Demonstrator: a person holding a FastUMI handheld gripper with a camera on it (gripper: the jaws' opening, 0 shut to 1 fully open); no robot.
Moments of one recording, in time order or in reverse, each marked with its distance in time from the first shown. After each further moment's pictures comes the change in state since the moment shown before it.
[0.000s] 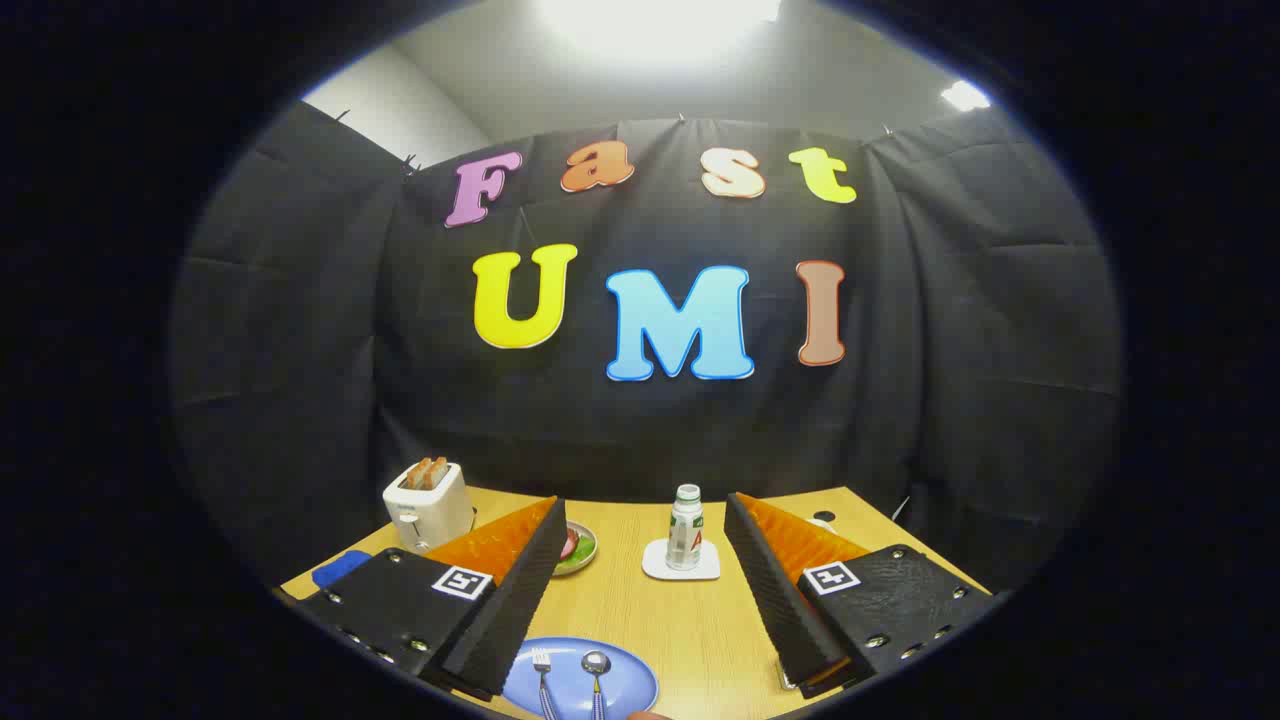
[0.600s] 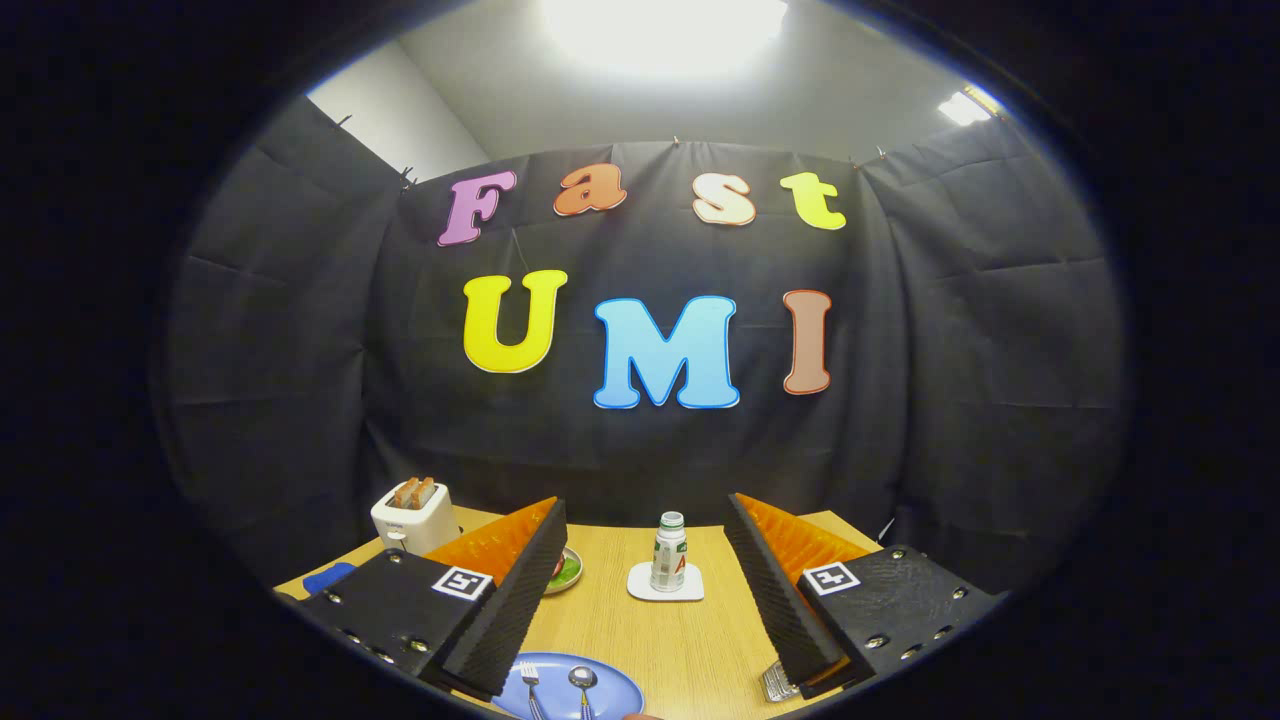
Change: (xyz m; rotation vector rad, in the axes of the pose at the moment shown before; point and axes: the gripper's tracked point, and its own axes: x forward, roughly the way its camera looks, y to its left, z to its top) arm 0.001 -0.005 0.010 -0.004 -0.024 -0.018
